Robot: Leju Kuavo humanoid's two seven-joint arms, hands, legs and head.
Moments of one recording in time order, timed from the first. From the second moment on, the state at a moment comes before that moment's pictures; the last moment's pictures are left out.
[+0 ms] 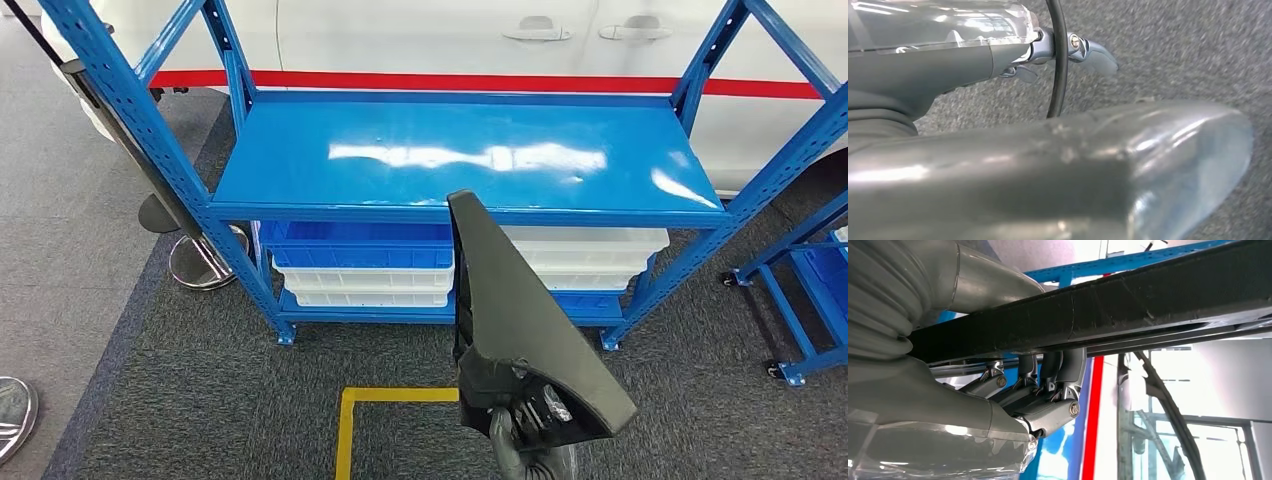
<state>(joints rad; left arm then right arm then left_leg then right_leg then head) -0.05 -0.13 0.87 -0.22 -0.59 0.13 -0.53 0.33 0.11 0.36 -1.79 0.05 -0.19 -0.65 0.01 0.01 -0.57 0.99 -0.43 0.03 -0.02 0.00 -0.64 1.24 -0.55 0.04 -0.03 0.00</state>
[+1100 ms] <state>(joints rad) -0.05 -0.12 0.89 -0.23 -0.62 0.11 -0.53 0.37 0.13 0.33 -1.79 0.03 -0.18 -0.65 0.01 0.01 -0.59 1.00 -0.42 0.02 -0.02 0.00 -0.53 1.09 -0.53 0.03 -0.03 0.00</state>
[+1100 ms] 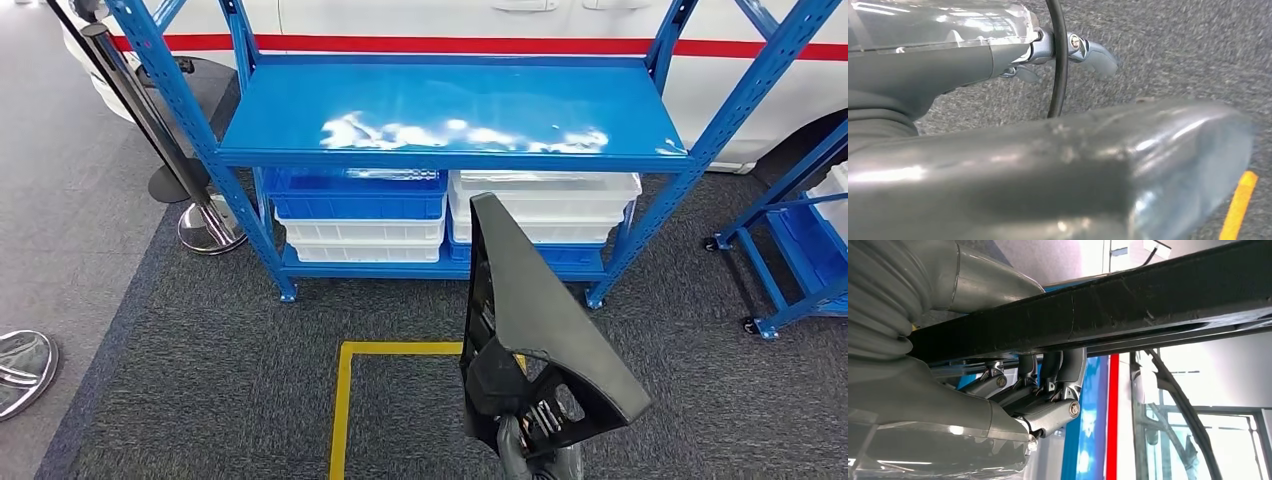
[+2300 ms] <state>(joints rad) -0.05 -0.12 0.92 -0.23 -0.68 0.09 -0.54 0.40 0.14 0.31 -1.80 0.00 -0.14 -0.65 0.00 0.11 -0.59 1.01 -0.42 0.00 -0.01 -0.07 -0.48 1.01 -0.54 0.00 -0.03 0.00</state>
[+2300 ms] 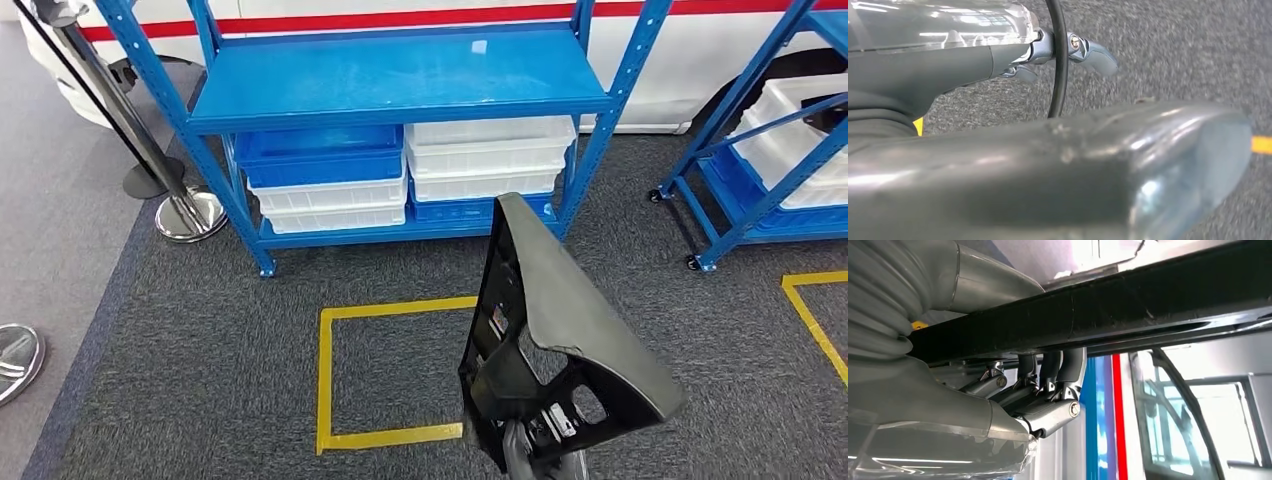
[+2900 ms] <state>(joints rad) -0.05 -0.12 0.93 -0.23 -0.69 0.10 -0.53 0.43 0.16 0.30 -1.82 0.00 -0.14 -0.65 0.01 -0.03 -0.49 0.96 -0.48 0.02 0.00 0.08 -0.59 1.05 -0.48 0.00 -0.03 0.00</state>
